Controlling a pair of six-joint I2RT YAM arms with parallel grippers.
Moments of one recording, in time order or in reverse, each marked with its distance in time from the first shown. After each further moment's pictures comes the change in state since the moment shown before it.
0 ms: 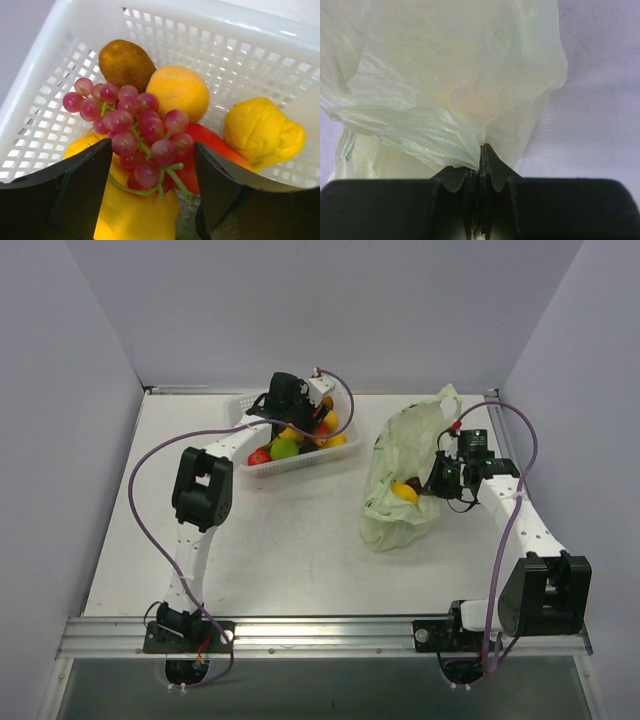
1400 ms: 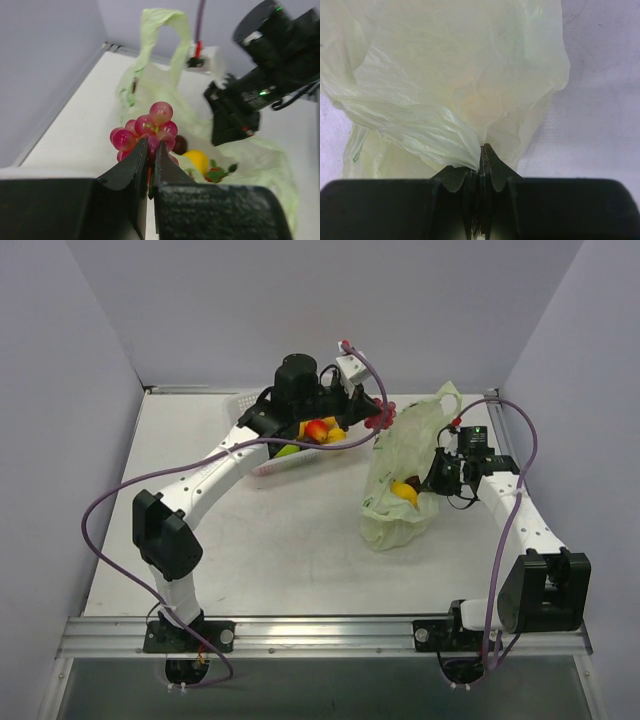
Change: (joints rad) left arm -0.242 -0.474 -0.092 0.002 0.219 -0.259; right arm 0.000 0.017 0.023 0.002 -0.017 0.004
